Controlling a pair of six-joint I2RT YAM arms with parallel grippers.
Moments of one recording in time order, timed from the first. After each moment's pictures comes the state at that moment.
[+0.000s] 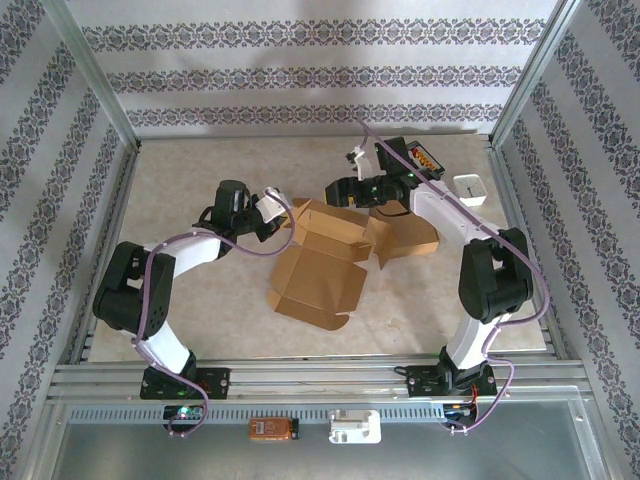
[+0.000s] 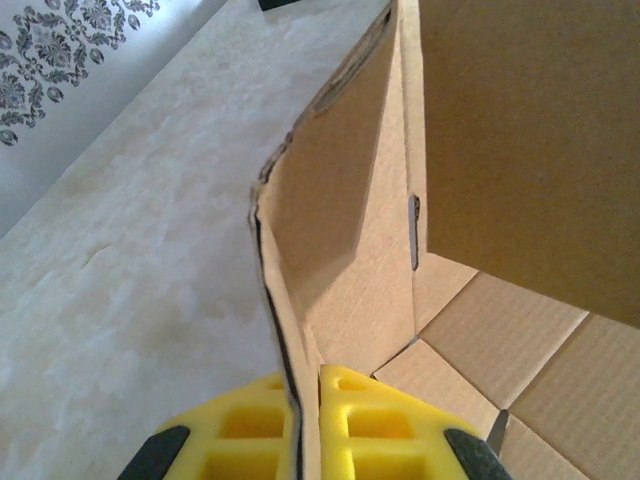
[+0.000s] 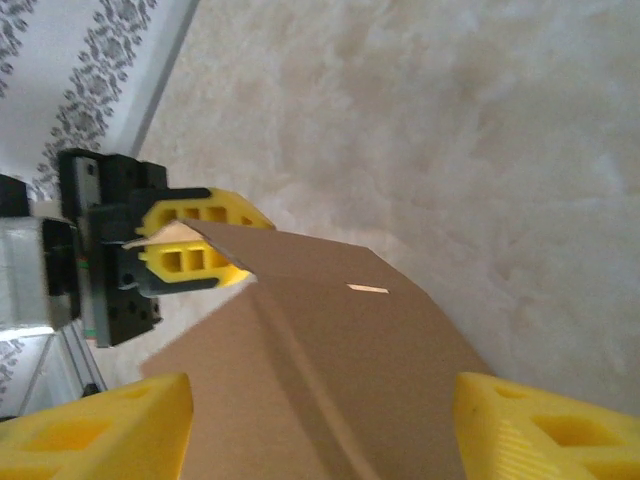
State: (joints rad) left arm -0.28 1.66 0.87 0.23 0.48 0.61; right arm 0.33 1.78 1.40 -0.48 -0.72 0.27
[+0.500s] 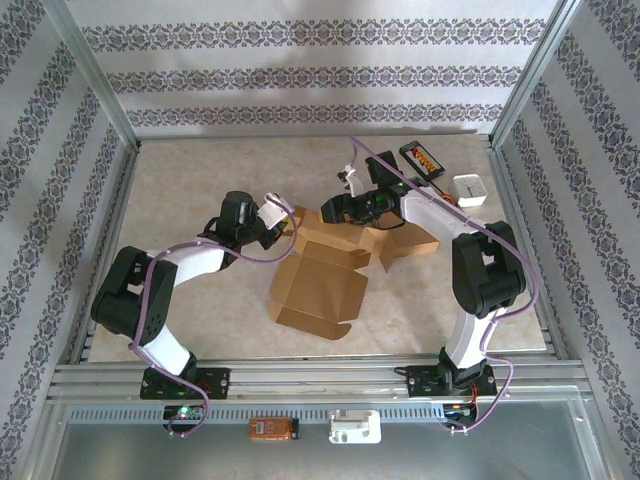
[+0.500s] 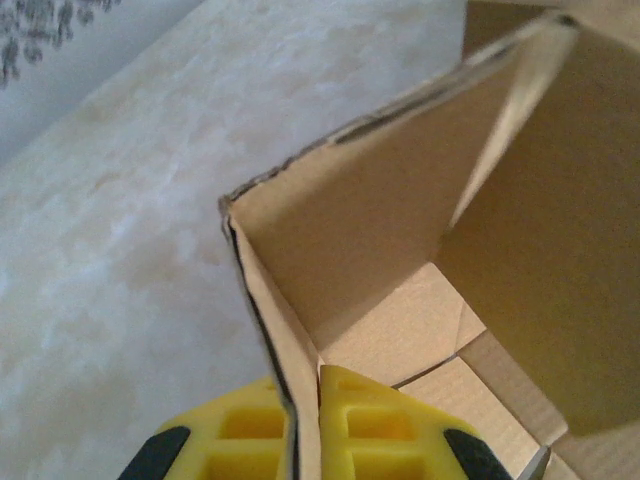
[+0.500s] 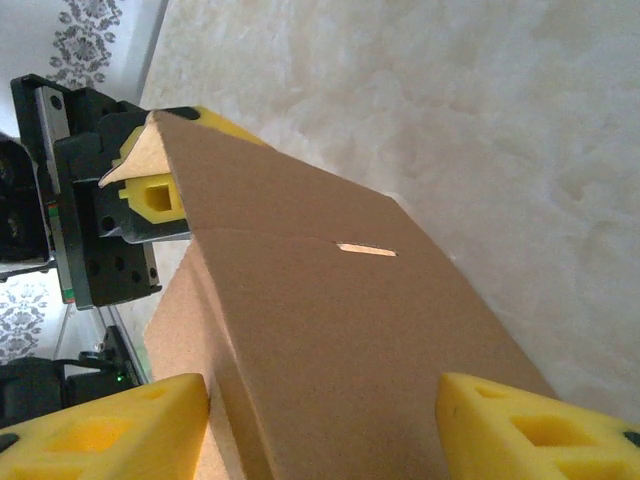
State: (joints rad) left arm -0.35 1.63 0.80 0.27 0.29 0.43; right arm 0.38 1.81 1.33 -0.48 -0.79 0.26
